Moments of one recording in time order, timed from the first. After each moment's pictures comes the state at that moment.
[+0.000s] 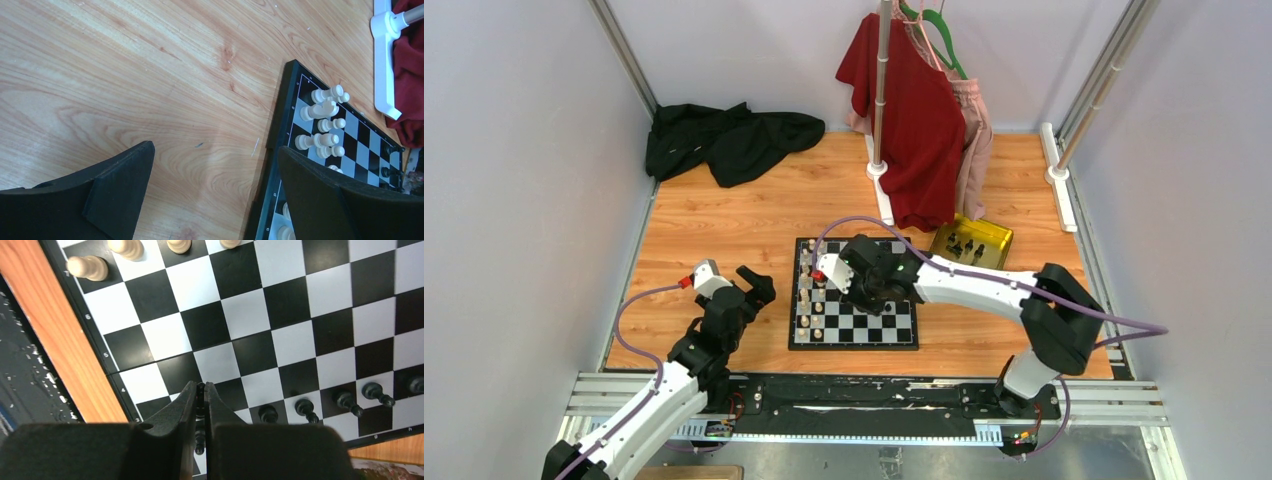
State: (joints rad) left arm -0.49 0.45 0.07 -0.10 -0.51 -0.86; right arm 1.00 1.62 1.07 -0.50 -0.13 -0.30
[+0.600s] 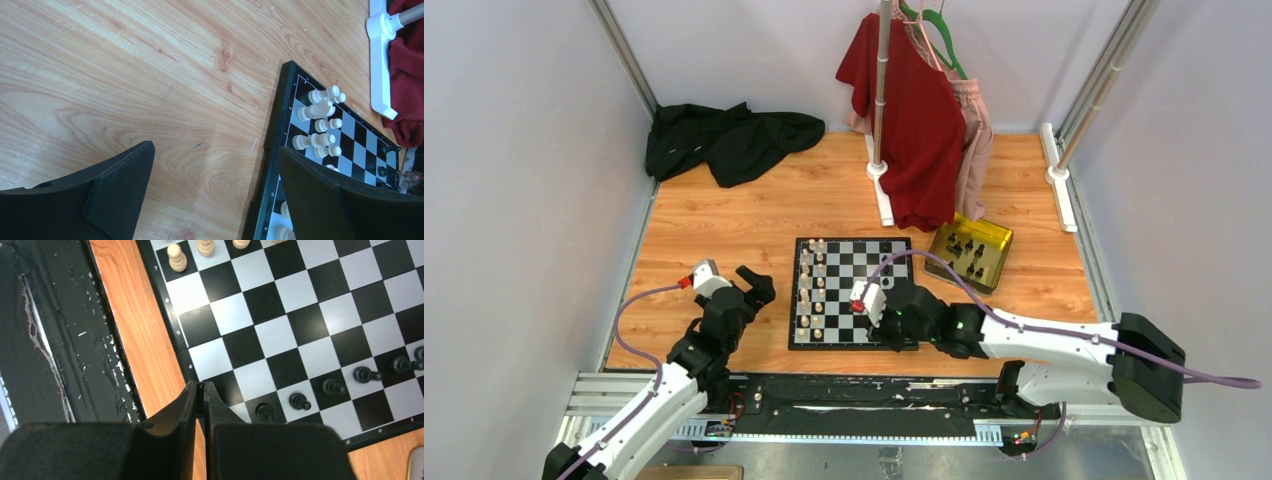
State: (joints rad) left arm -0.49 0.43 0.07 -0.11 -0.51 -0.86; right arm 1.14 1.17 0.62 -0.15 -0.09 -0.10
